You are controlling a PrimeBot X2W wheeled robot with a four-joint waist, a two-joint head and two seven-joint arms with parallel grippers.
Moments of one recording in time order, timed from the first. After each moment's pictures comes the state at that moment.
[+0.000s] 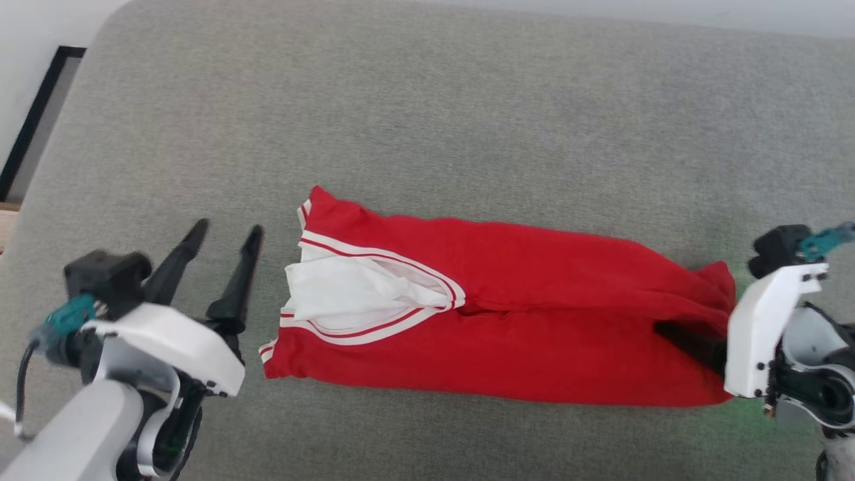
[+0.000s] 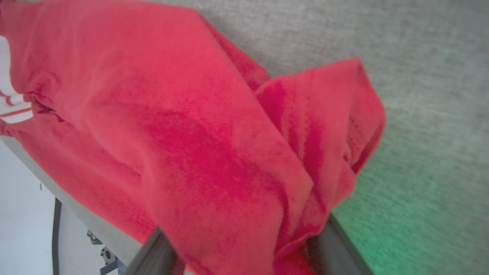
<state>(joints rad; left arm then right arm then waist) -0.34 0.67 -0.56 -0.02 -0.85 0.20 -0.08 -0.26 -0.38 0.07 0.10 0.75 0.13 0.95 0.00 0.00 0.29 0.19</state>
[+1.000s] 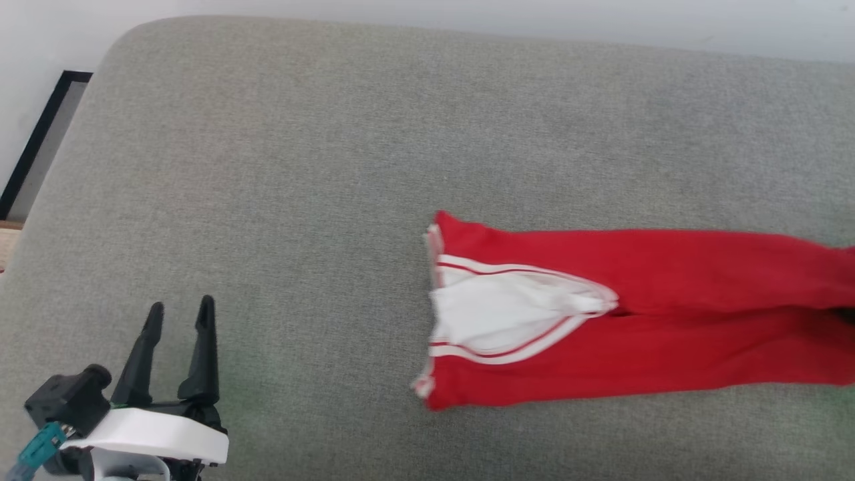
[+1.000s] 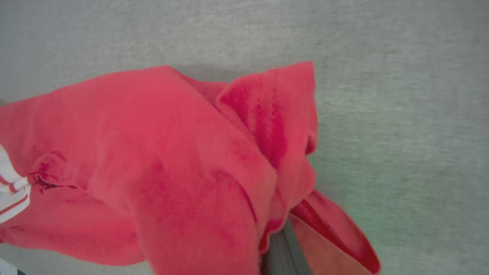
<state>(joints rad) -0.03 0.31 -0.11 0.12 -0.60 -0.03 -0.26 -0.33 -0.66 0.04 0.36 0.92 0.13 0.77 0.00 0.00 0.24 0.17</state>
